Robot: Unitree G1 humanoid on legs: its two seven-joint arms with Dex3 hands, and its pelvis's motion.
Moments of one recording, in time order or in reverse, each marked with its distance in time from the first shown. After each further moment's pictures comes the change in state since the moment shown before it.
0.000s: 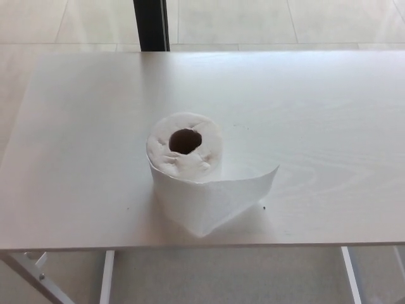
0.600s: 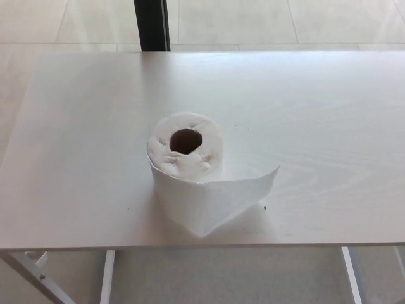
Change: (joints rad) left_arm 0.023 0.049 -0.043 0.053 -0.162 -0.080 -0.008; right_arm -0.014 -0.003 0.047 0.063 0.121 -0.124 -0.045
